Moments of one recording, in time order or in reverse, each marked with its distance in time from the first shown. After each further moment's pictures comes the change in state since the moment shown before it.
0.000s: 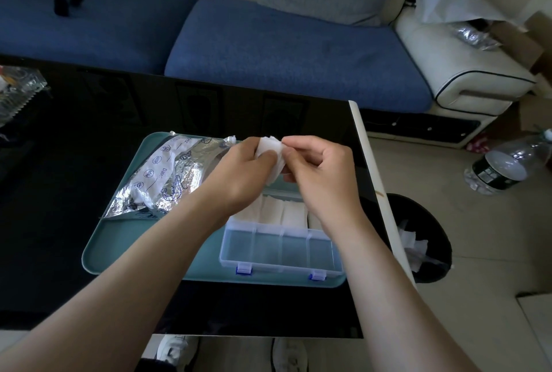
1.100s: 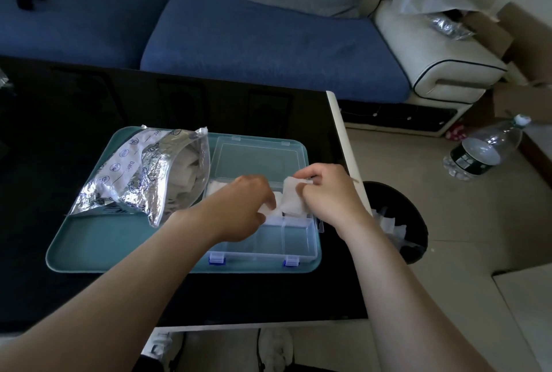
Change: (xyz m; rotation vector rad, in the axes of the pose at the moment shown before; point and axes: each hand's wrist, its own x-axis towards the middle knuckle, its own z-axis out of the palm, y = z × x) left_hand -0.001 -0.035 0.042 0.905 -0.456 0.282; right_hand -0.009 0.040 -0.059 -0.414 -0.121 0.365
